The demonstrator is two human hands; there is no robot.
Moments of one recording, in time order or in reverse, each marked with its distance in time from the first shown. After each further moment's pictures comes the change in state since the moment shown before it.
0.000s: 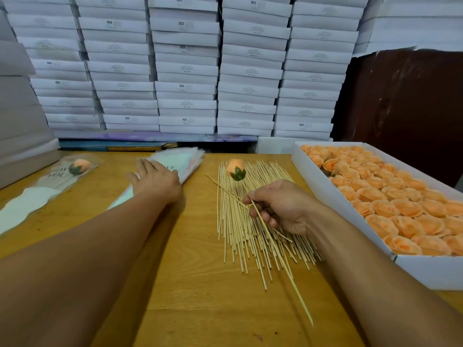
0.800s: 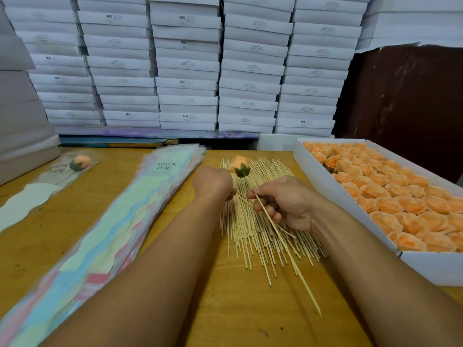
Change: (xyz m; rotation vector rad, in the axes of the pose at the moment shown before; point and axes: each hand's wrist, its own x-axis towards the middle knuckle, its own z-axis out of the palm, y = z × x) left_hand -0.067 0.095 -0.002 -1.142 -0.104 -0.226; right_hand -0.002 0.000 0.000 0.065 0.016 0.010
